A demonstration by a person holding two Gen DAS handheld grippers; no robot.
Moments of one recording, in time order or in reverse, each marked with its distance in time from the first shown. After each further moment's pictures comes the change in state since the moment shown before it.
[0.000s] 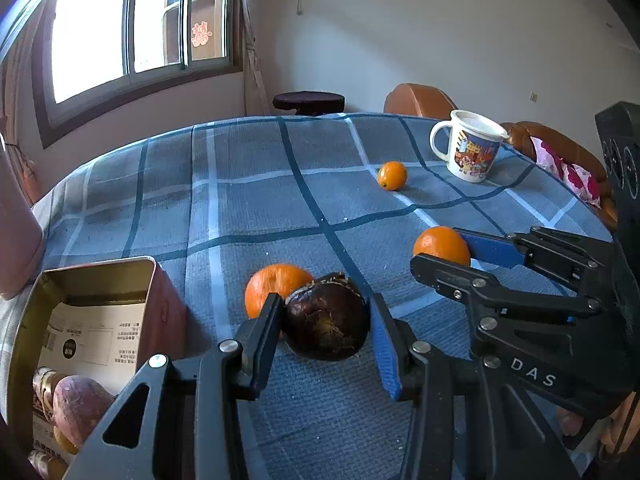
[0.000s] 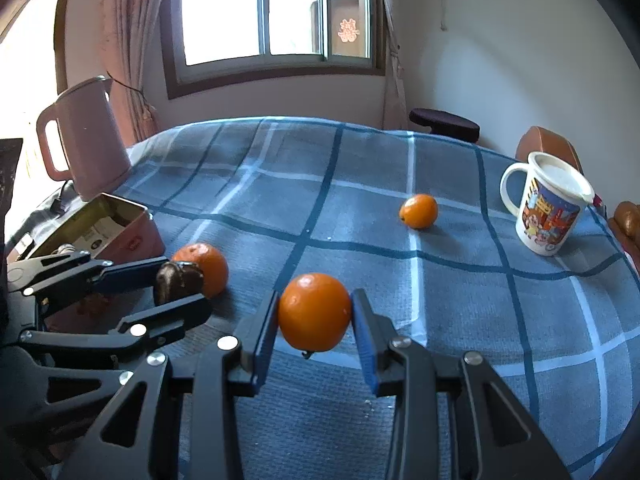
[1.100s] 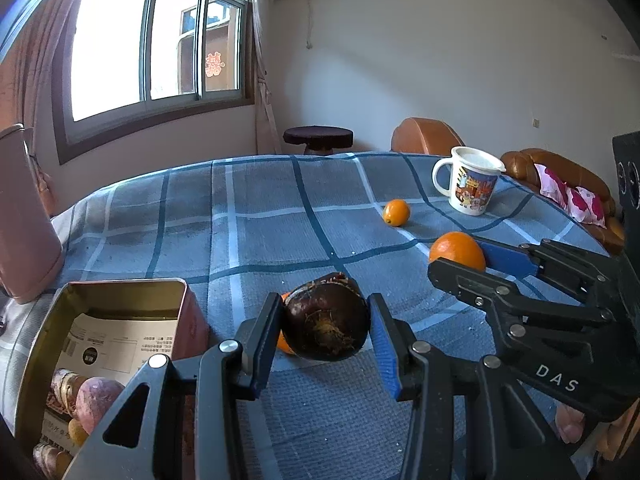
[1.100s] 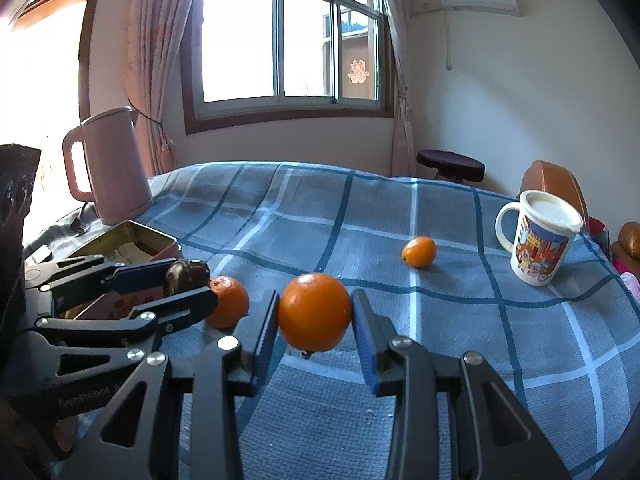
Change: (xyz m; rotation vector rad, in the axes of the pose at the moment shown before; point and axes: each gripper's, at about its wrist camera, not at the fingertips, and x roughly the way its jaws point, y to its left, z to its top) left arm -0.025 0.002 -0.002 -0.013 -0.136 0.034; right arm -0.030 0.004 -0.003 -0.025 -0.165 0.027
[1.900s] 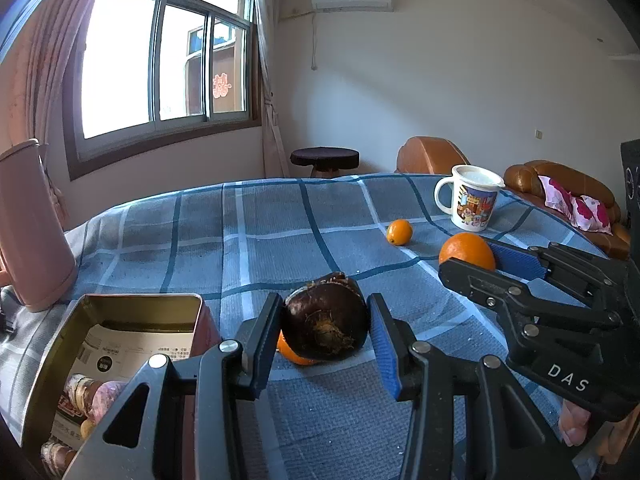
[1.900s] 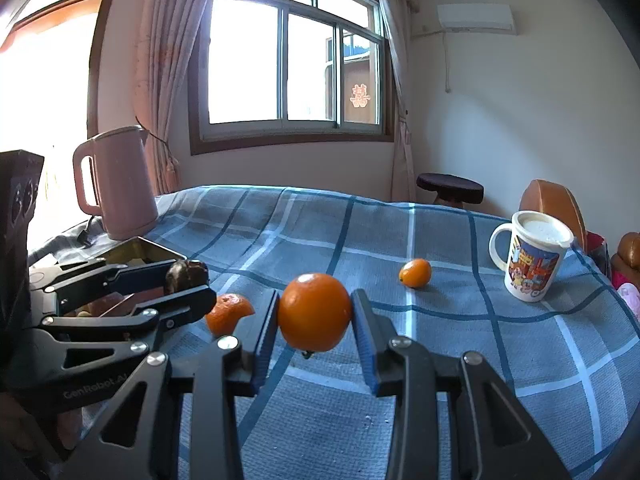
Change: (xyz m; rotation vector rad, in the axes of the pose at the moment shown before) left arm -0.015 -0.003 -0.001 0.014 -0.084 0.032; right arm -0.018 0.001 -0.001 -0.013 -0.094 0.002
